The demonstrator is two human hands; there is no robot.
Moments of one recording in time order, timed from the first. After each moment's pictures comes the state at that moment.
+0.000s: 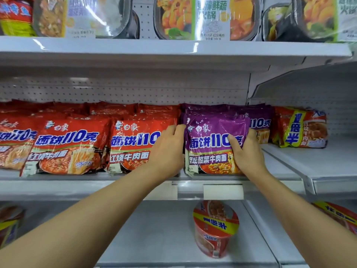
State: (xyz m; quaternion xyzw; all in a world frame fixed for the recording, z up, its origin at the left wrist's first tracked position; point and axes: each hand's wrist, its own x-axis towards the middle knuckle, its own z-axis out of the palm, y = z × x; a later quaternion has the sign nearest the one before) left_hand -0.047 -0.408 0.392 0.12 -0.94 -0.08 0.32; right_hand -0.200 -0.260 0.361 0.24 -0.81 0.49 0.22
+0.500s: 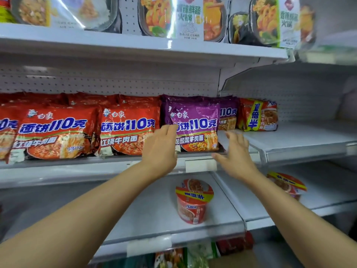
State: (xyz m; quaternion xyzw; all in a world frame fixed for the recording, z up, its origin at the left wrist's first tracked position) left_hand -0.002 -0.374 0.371 0.08 -0.95 -0.06 0.31; right_hand -0.112 -0.200 0.343 0.25 -0.89 0.33 0.21
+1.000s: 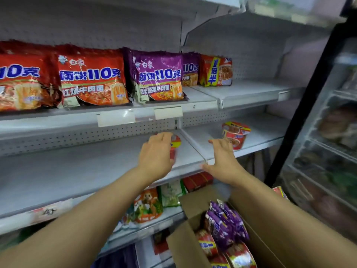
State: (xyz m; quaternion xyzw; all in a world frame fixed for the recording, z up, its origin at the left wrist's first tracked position) left_hand 0.060 -0.309 0.265 0.00 -0.98 -0.14 0.16; right_hand 0.013 -0.115 0.246 0.19 -0.95 0.23 0.08
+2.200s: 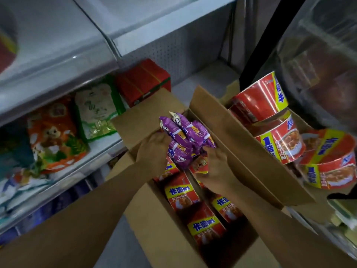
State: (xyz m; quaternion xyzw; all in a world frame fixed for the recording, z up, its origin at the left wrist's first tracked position) left_hand -0.110 -0.122 -0.134 -0.17 -0.97 -0.06 -0.13; right_hand -0.055 0.065 -0.114 -0.04 -0.93 0.30 -0.22
